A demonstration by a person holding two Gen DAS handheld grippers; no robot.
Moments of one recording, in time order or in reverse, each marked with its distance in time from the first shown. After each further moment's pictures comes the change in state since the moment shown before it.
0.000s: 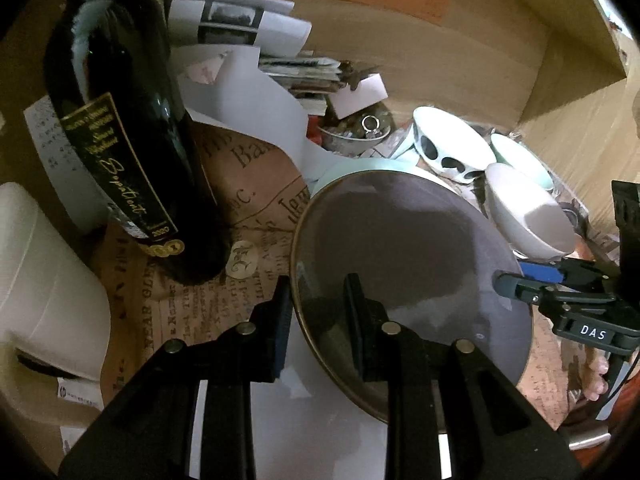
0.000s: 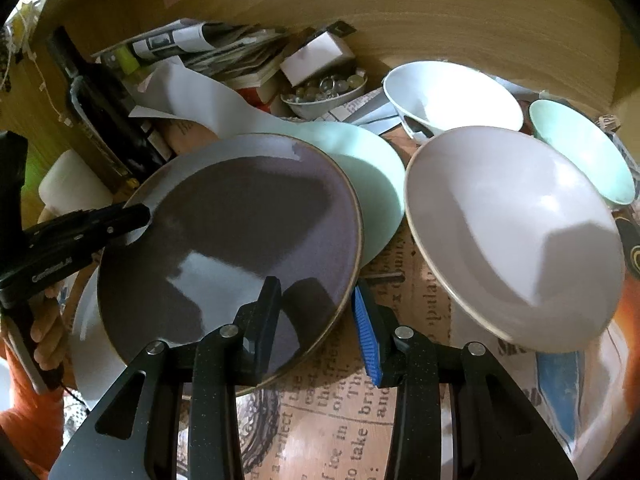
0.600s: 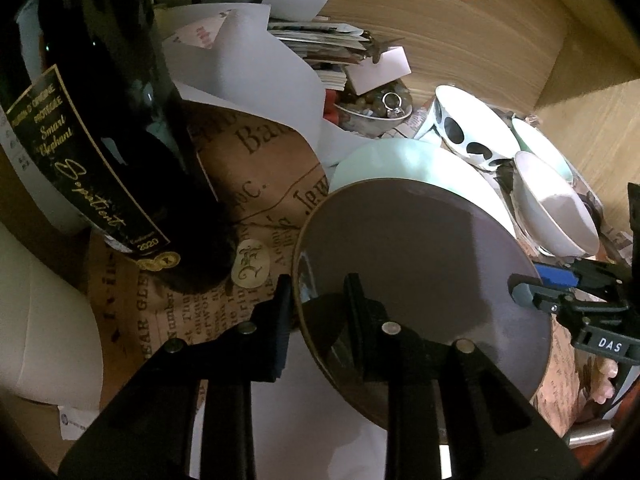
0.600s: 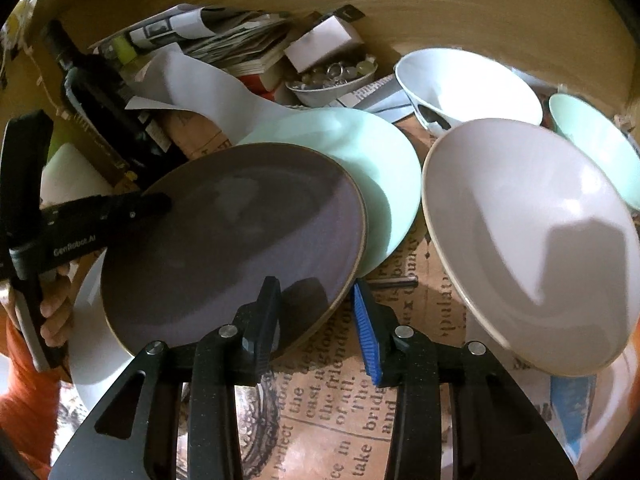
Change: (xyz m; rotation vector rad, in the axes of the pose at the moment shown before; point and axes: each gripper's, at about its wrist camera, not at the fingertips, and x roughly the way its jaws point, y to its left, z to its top) left arm 0.035 0.017 0.011 0.009 0.095 0.003; right arm 0.022 0.001 0.008 0.006 0.065 0.024
